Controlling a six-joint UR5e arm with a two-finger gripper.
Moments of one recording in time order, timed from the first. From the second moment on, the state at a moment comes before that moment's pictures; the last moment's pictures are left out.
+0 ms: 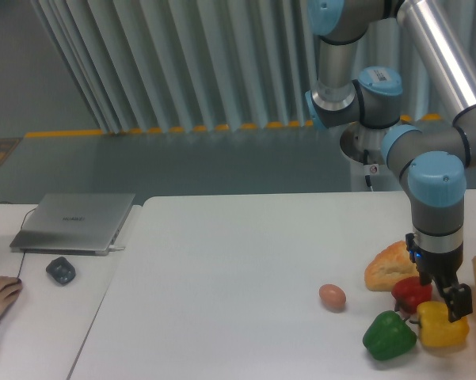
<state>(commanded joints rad) 2.41 -2.01 -1.47 -1.13 1.64 1.43</state>
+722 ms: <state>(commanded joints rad) 2.46 -1.93 -1.45 -1.22 1.72 1.72</state>
